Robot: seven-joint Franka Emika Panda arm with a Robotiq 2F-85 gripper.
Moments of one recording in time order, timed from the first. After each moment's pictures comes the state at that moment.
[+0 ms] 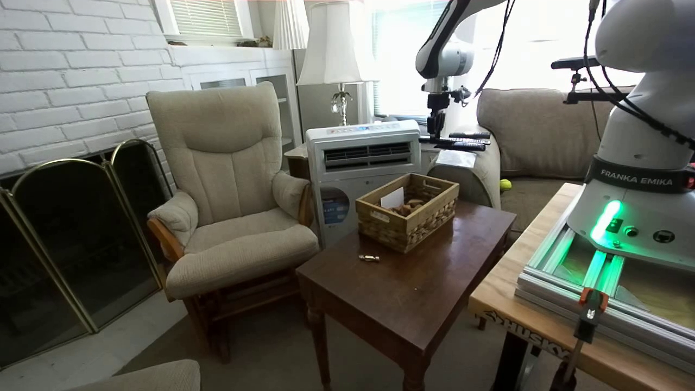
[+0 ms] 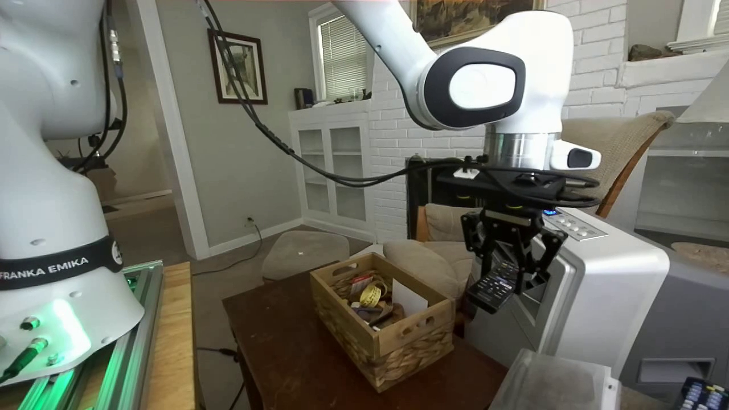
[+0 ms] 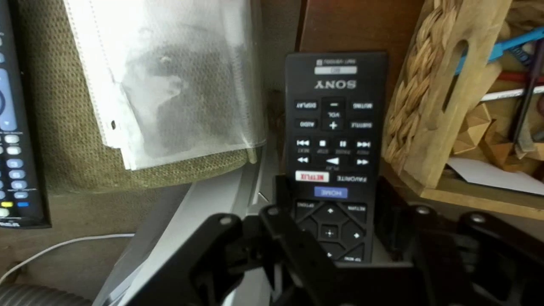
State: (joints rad) arm -0.52 0.57 0.02 -1.87 0.01 2.42 -0.73
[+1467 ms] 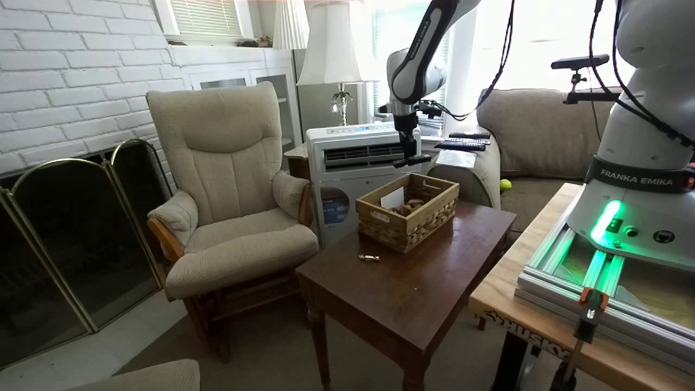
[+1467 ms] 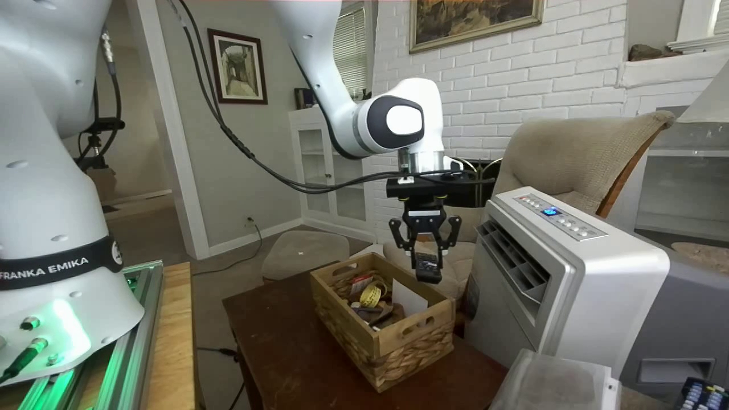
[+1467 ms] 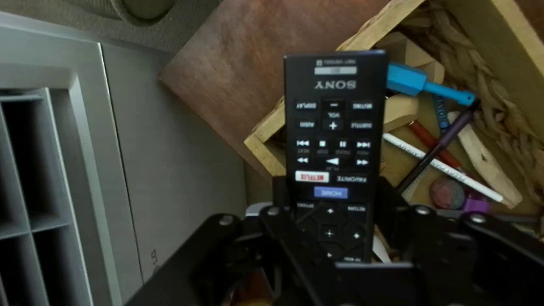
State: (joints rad) arm -0.18 0.51 -0.02 -2.11 -0.28 2.61 -0.83
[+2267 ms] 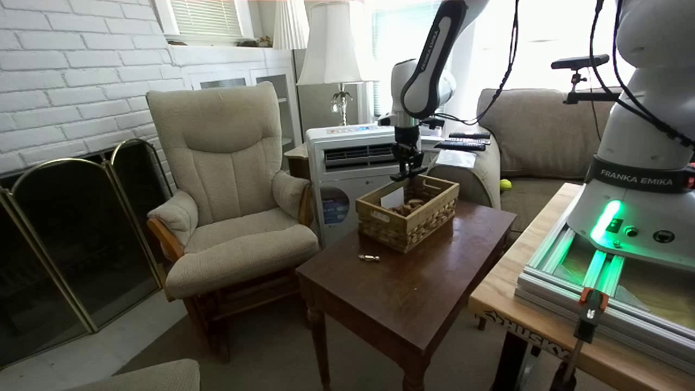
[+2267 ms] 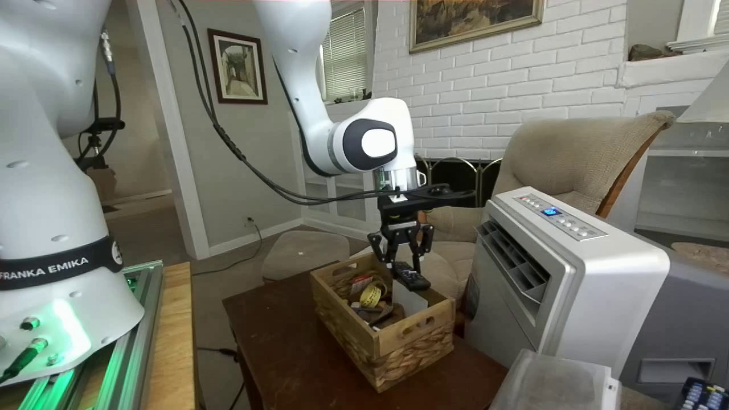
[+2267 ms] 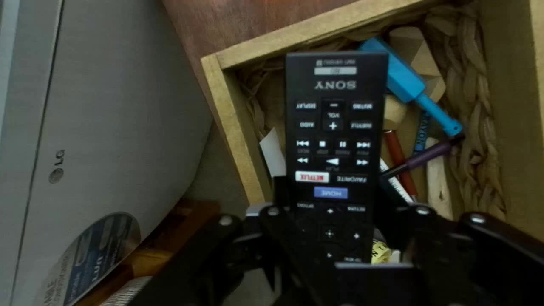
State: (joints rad) arm -0.18 0.51 0.01 -2.25 -0.35 2.80 -1.13
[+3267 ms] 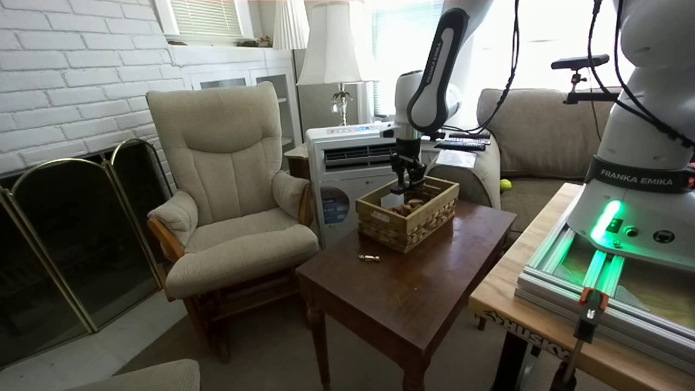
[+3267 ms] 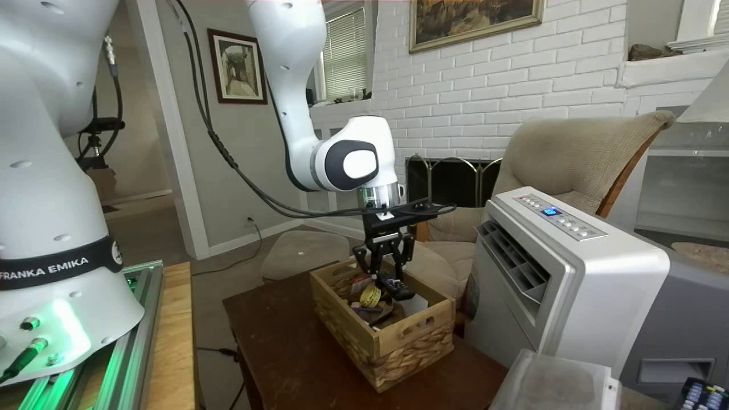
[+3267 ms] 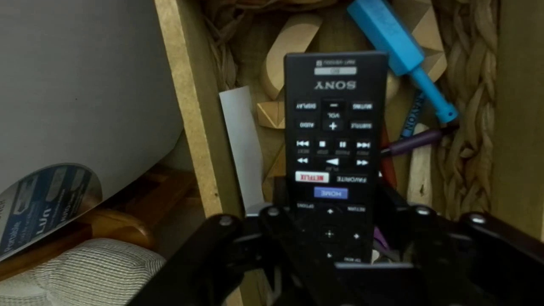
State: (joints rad) arm -0.14 0.55 0.00 -2.33 -0.35 2.96 -1.22
